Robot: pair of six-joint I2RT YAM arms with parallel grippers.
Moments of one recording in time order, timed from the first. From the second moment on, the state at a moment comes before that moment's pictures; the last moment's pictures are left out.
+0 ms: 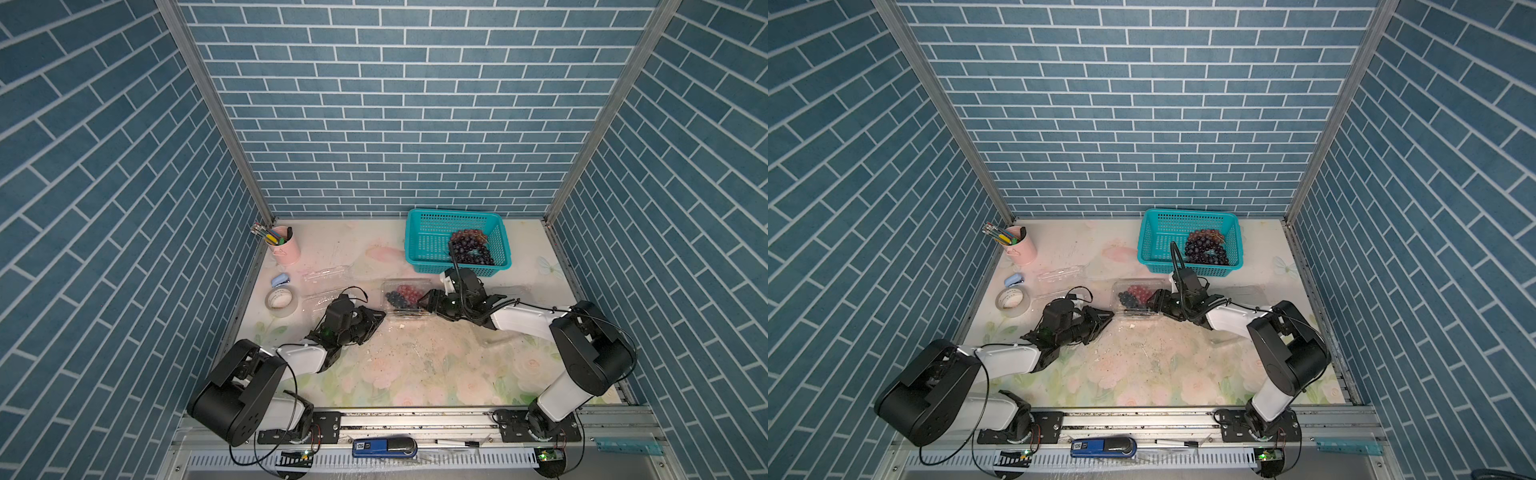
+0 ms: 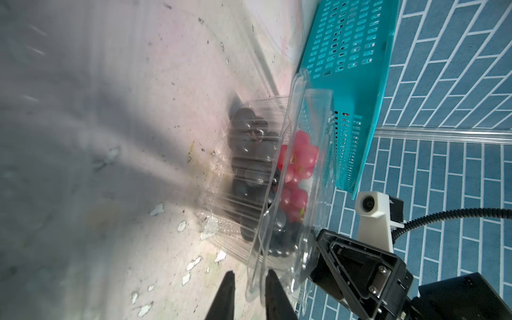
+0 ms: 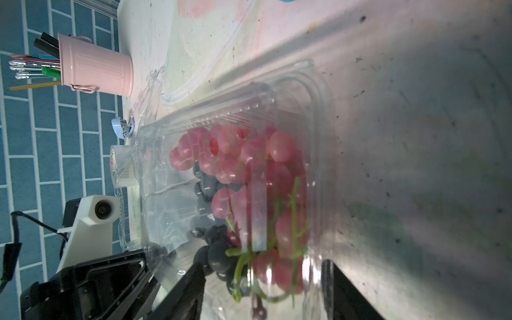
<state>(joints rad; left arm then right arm) -0.48 1.37 0.31 0.53 0.31 -1.33 0.66 1.64 0.80 0.06 -0.35 0.86</state>
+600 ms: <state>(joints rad) -0.49 1.41 0.29 0.64 0.27 -1.33 0.66 1.64 0.80 0.07 -0.35 0.86</state>
